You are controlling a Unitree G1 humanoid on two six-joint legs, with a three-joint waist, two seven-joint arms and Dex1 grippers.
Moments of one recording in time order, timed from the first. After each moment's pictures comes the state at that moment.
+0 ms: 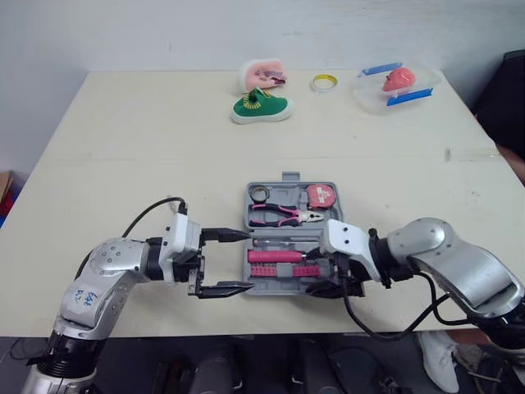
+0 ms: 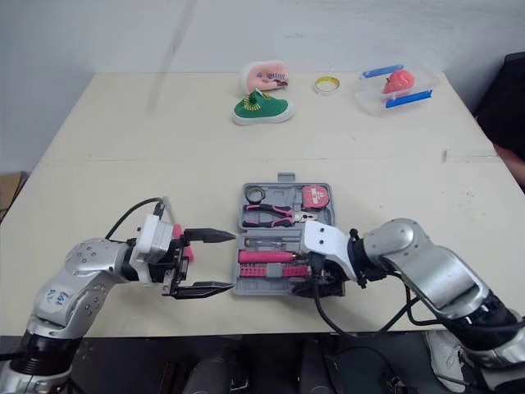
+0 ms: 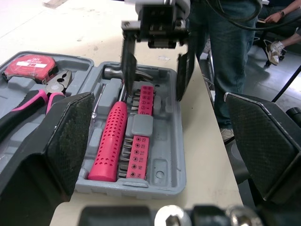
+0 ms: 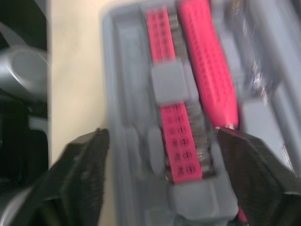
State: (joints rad) left arm -0.19 0.65 0.00 -0.34 -0.57 0.33 -1.12; right arm -0.47 -0.92 0.28 -0.51 0.41 0.80 1.12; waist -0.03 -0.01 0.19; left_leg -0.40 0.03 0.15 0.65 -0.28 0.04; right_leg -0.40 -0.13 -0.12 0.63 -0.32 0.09
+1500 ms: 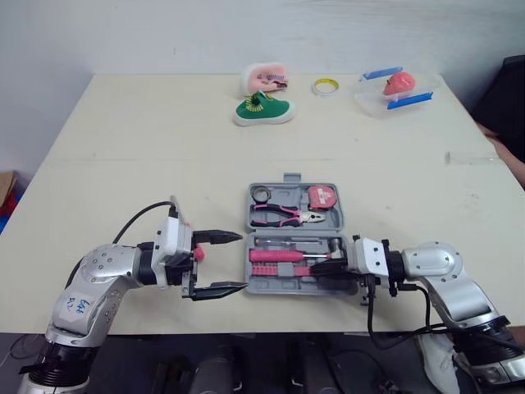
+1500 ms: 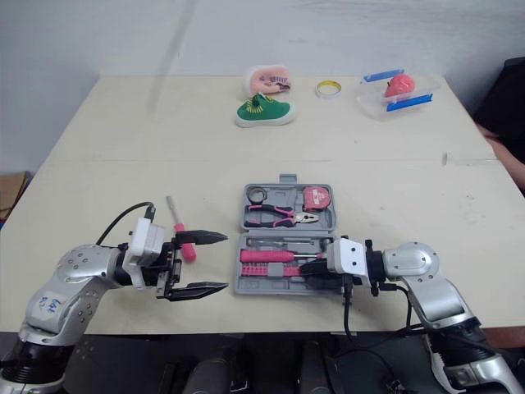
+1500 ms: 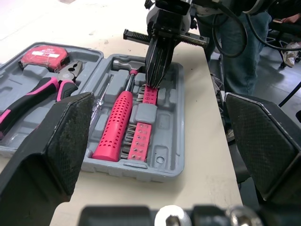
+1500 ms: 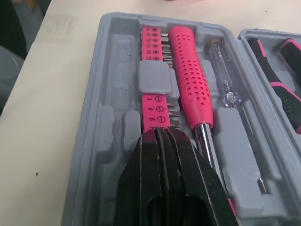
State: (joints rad) left arm -0.14 0.66 0.03 -0.34 -0.57 0.30 -1.10; right arm -0.25 -0.71 0.15 -0.04 0.22 -0.06 1.25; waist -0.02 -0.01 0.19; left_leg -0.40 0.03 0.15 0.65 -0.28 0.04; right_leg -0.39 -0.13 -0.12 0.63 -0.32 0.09
